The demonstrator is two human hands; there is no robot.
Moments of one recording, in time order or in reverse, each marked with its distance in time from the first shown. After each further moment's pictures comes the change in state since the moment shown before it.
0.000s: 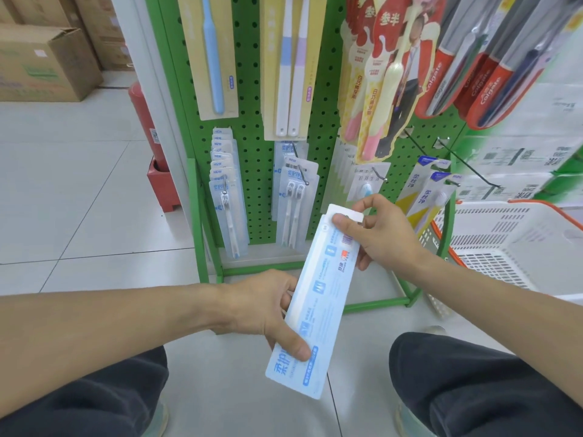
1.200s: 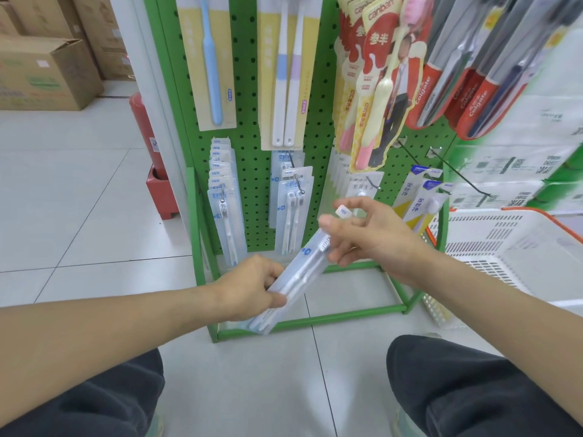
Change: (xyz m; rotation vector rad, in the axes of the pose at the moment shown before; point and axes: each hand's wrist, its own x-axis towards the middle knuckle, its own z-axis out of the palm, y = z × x) left_hand 0.016 -0.011 -0.019 0.301 0.458 0.031; right_hand -0.019 -0.037 -0.003 0.265 -0.237 0.053
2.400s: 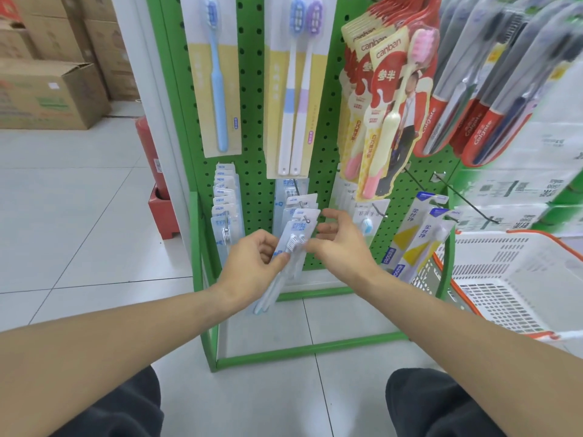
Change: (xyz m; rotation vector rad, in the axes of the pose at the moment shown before) left_hand 0.053 -0.001 -0.022 -0.297 0.552 0.123; right_hand 0.073 0.026 0.031 -0.260 0.261 -0.143
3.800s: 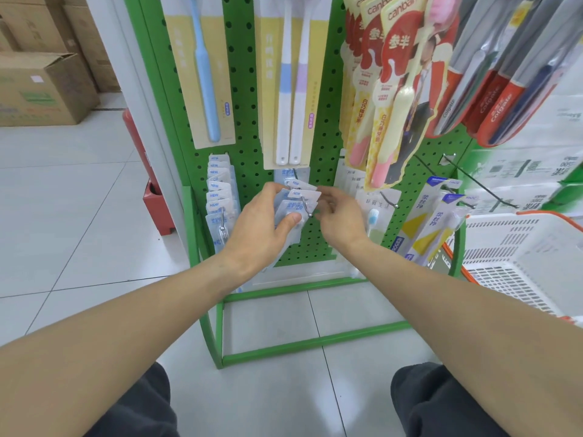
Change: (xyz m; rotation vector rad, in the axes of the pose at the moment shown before) left_hand 0.040 0.024 -0.004 0.325 0.013 0.244; right_hand 0.075 0.036 0.015 -0.102 0.174 -0.045
